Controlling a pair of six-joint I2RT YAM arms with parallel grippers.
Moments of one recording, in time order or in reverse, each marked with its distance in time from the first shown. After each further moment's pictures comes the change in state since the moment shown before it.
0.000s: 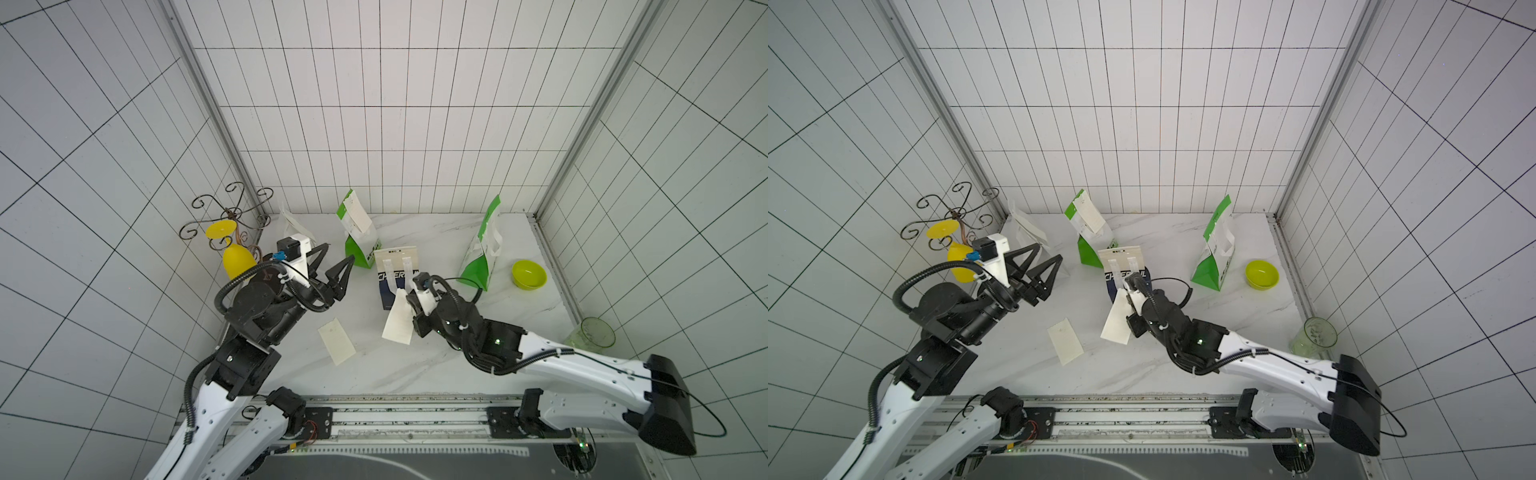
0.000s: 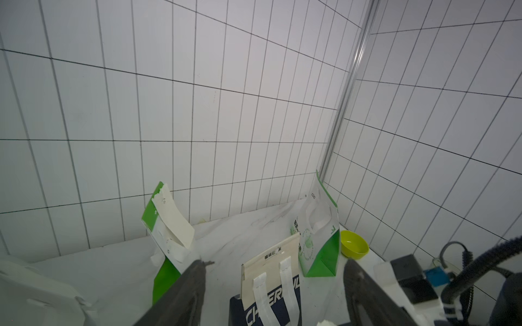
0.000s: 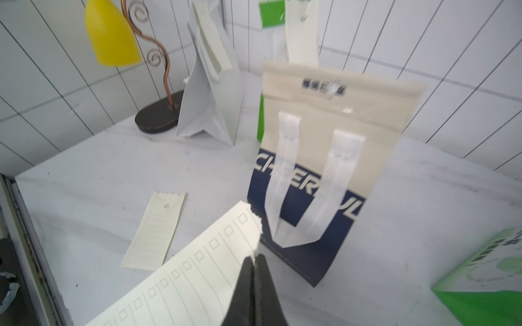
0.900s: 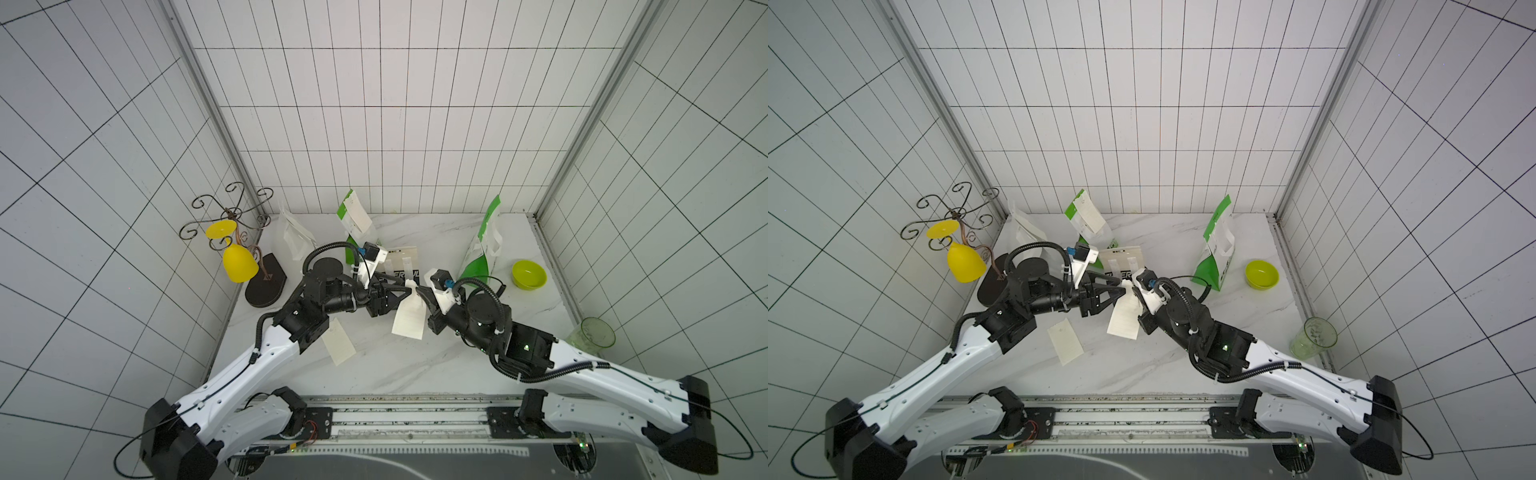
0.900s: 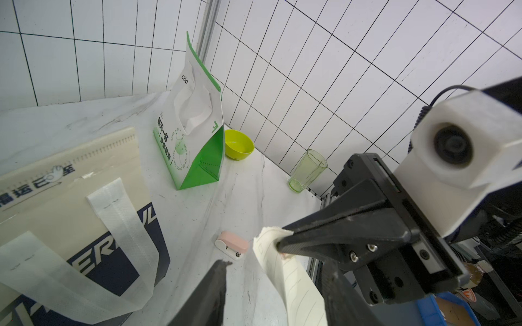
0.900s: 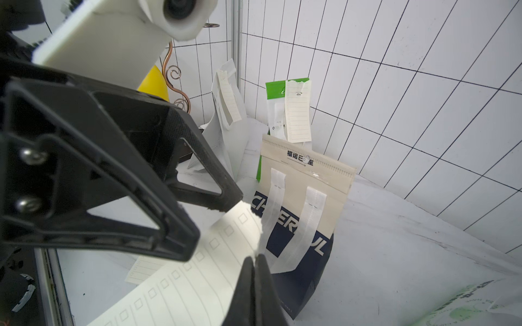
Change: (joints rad) left arm -0.129 0.350 -0.076 0.156 0.480 -0.146; right arm -0.012 -0.114 0.003 0.026 -0.062 -0.143
